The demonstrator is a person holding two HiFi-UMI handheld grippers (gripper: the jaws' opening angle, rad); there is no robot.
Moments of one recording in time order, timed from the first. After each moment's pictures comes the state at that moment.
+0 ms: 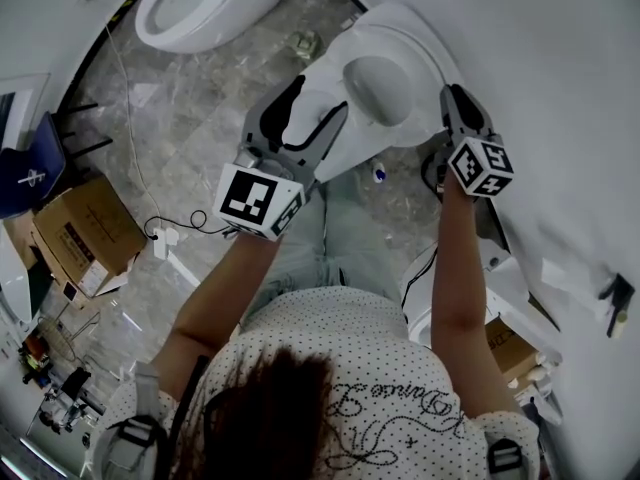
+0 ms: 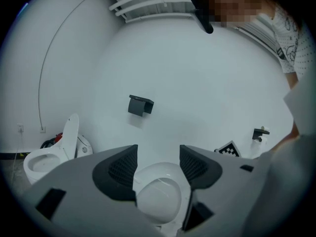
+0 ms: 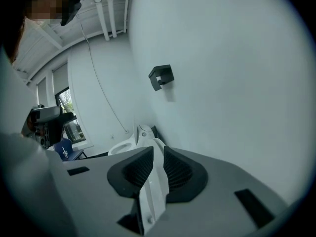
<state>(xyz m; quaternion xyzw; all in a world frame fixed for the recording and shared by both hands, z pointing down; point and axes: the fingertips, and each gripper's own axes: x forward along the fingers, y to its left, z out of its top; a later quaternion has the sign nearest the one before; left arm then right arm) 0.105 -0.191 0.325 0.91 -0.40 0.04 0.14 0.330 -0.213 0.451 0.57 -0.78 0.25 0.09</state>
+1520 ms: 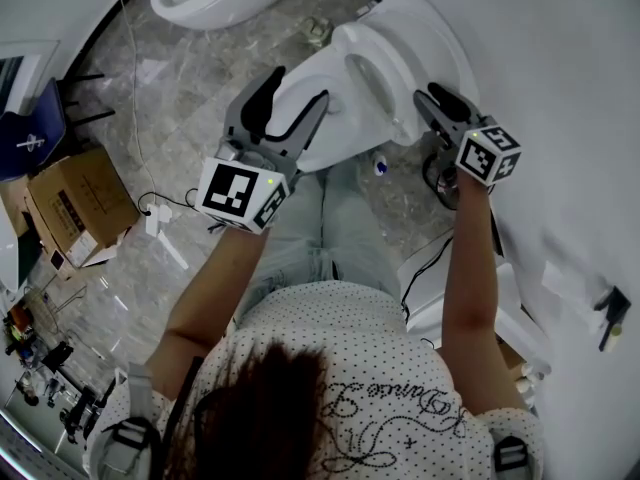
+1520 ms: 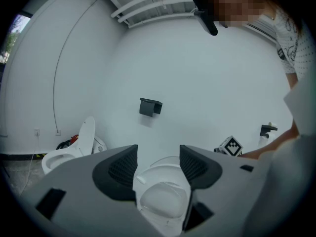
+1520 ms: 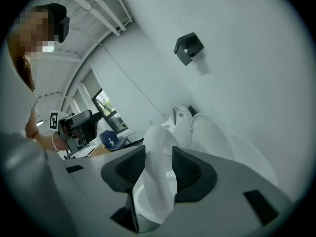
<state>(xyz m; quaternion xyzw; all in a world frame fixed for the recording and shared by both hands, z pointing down) 0.067 -0.164 0.324 0.88 -0.46 0.05 0.14 0.258 -0.179 0.462 0.34 -0.87 0.35 0.11</state>
